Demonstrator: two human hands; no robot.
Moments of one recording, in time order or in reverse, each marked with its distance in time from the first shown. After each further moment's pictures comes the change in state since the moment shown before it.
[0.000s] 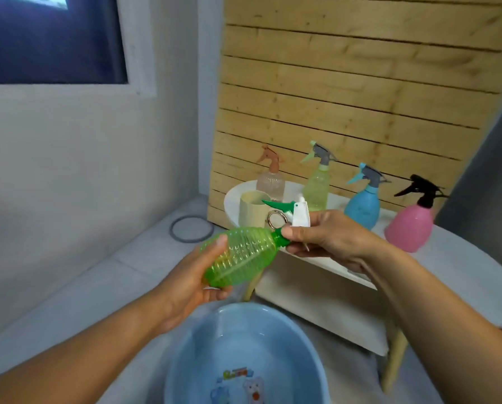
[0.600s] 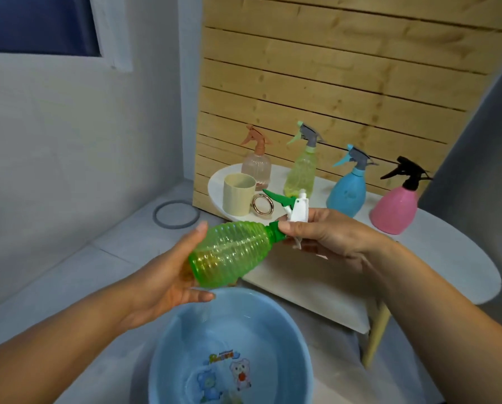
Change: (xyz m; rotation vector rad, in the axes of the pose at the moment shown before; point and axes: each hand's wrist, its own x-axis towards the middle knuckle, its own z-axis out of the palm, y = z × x) left_hand 0.000 -0.006 -0.002 -0.062 -0.144 -0.116; right_hand -0.013 0.022 -0.011 0.051 0.006 0.052
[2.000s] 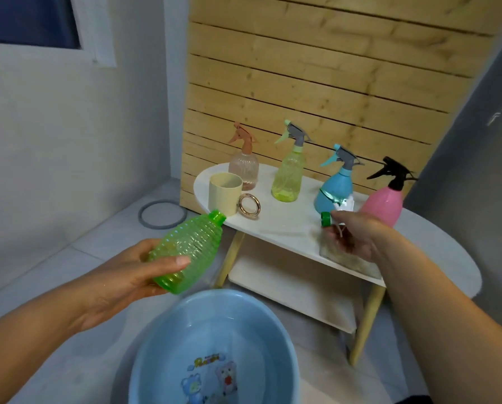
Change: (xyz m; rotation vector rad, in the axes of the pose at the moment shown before) left_hand -0.003 0.001 -0.030 0.162 0.161 -0.018; right_hand 0.039 0.038 -0.093 0.163 0.546 0.316
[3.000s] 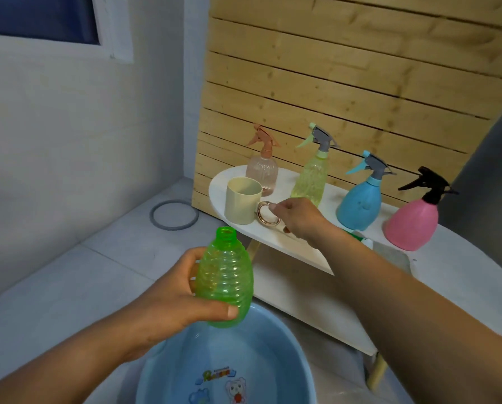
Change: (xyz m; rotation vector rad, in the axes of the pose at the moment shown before) left_hand 0.012 -0.008 0.035 0.140 -0.009 0.080; right_hand 0.037 -0.025 0.134 -0.570 -0.123 -0.481
